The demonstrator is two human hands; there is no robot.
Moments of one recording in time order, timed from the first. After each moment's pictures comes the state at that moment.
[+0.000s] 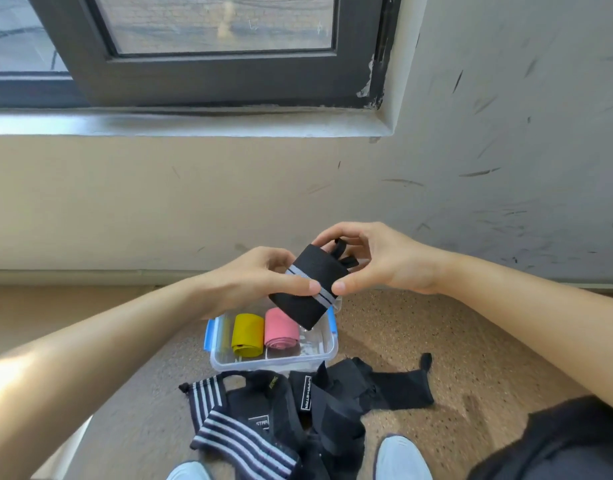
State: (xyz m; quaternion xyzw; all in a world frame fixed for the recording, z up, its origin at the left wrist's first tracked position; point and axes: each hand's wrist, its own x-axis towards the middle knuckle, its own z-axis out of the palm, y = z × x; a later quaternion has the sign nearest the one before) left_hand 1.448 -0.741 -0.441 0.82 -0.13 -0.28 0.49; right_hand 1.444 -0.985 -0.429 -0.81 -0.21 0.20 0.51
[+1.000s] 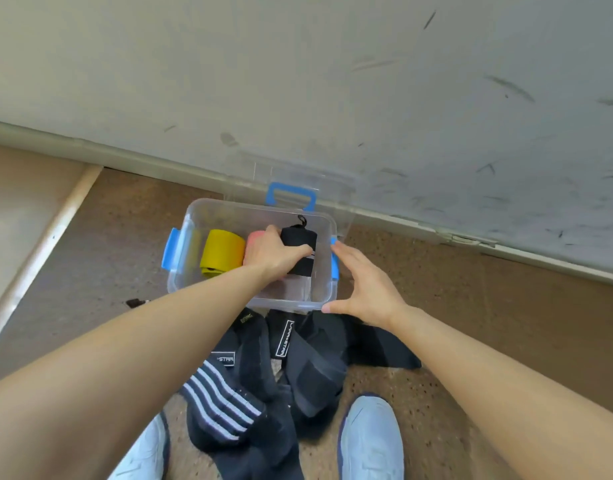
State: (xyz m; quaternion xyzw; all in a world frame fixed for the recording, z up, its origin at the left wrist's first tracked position) left_hand 1.523 -0.781 -0.730 0.86 0.16 -0.19 0.45; right_hand 1.470 -0.987 -0.699 -0.94 -0.09 0.21 0.27
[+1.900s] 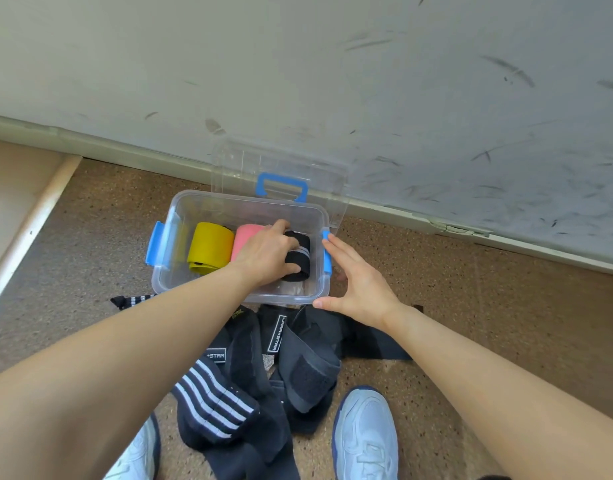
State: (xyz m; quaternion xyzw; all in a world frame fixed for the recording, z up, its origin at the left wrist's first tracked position) left_hand 1.526 -0.782 -0.749 0.96 -0.20 -0.15 0.15; right_hand 1.464 -0.994 -0.714 -0.93 -0.10 0.20 0.28
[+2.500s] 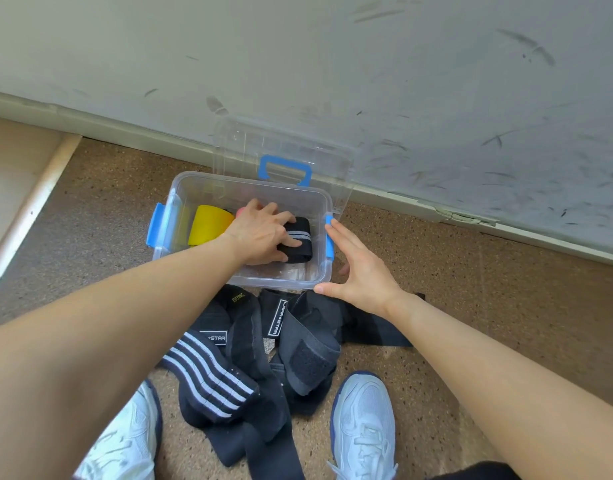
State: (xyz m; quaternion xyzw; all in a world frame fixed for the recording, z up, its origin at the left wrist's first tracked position) left_hand 1.537 -0.764 -0.740 0.92 -0.35 -0.12 -0.08; right_hand 1.464 -0.995 -0.718 -0.93 -0.10 0.20 0.28
